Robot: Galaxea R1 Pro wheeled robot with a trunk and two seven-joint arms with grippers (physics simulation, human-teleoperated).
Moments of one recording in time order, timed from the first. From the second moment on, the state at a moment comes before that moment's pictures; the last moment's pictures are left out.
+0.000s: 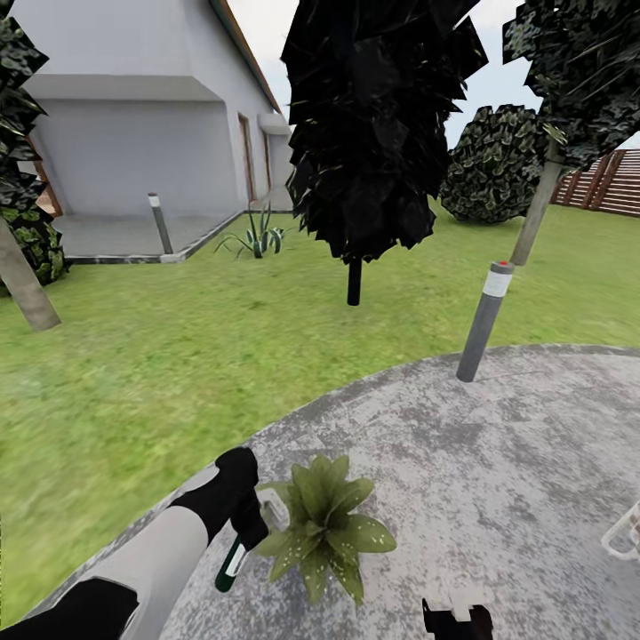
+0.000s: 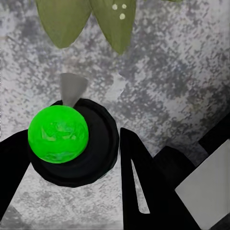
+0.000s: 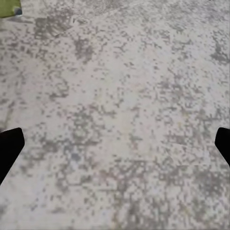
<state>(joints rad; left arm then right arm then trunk) -0.81 -0.12 -0.20 -0.50 -1.11 0.81 -1.10 -0.42 -0.04 0.14 -0.11 -0.04 -0.39 -0.13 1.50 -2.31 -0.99</state>
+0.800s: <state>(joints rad) -0.76 -0.09 -0.19 -0.50 -1.11 0.80 -1.09 -0.42 -0.04 0.14 -0.11 -0.04 -0.39 -0.13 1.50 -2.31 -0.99</state>
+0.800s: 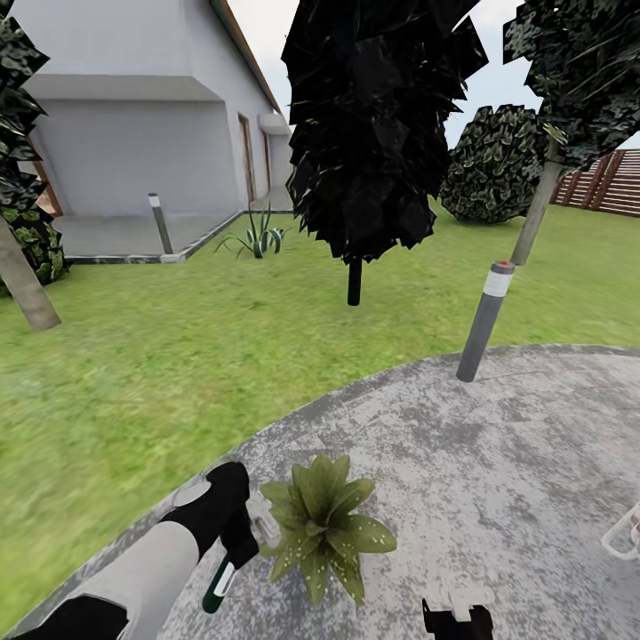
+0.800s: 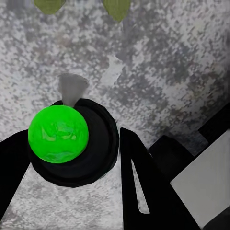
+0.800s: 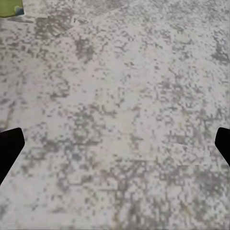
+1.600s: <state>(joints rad) -0.76 -0.05 -0.18 -0.51 -1.10 0.81 -1.08 -0.42 -0.04 0.14 -0.11 -0.04 -0.39 -0.13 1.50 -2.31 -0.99</state>
